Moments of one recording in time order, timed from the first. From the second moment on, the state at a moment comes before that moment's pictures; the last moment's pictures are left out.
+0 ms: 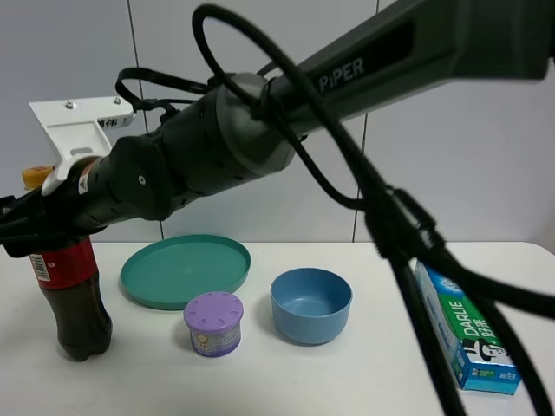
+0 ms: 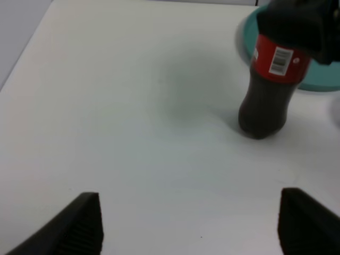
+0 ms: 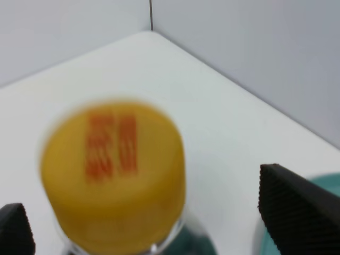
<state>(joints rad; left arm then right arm) 0.06 -0.01 -0.51 0.01 1.05 -0.04 1.00 2.28 -1.79 -0.11 -0.09 0.01</state>
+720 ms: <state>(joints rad) 0.06 -0.01 -0.51 0.01 1.05 -0.04 1.00 1.80 -1.79 -0.13 0.42 -0.17</state>
